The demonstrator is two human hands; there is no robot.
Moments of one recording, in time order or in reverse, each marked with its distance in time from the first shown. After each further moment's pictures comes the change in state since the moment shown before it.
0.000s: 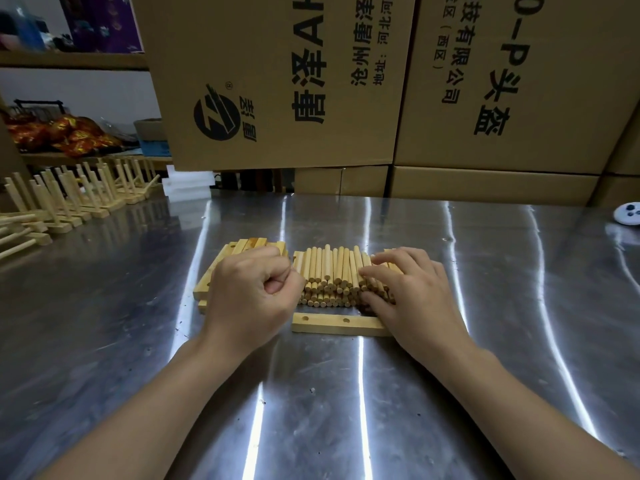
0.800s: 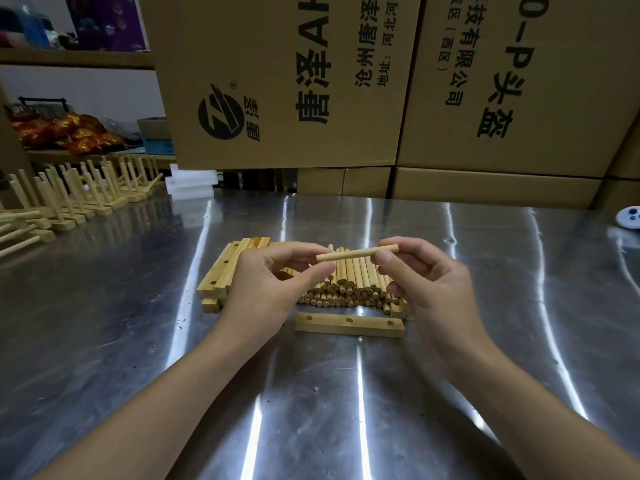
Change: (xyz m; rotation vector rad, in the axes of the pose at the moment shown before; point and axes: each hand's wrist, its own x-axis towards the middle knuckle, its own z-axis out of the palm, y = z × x) left_hand 0.002 0.014 0.002 -0.568 -0.138 -0.411; right_hand 0.001 -0.034 -0.036 1.320 0.100 0.473
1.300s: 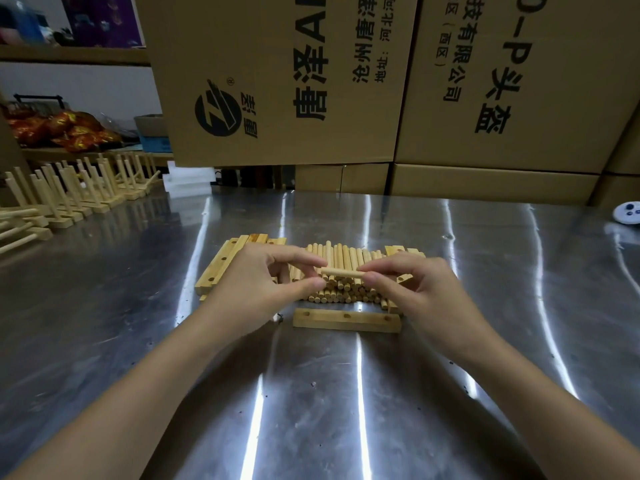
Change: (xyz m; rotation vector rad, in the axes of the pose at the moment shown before) left_hand 0.008 -0.005 -0.021 0.257 -0.224 0.005; right_hand 0.007 -0.002 -0.016 -0.560 -0.229 -0.135
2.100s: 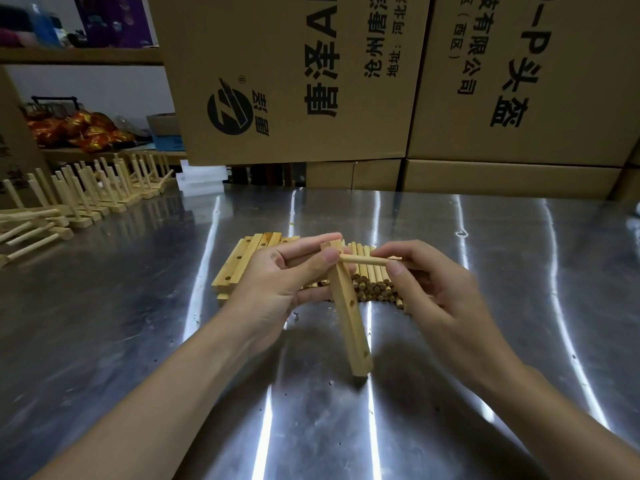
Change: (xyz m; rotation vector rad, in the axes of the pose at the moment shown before) left_hand -0.006 0.022 0.011 -0.839 0.029 -0.318; right_hand -0.017 -0.023 0.012 0.030 0.079 -0.196
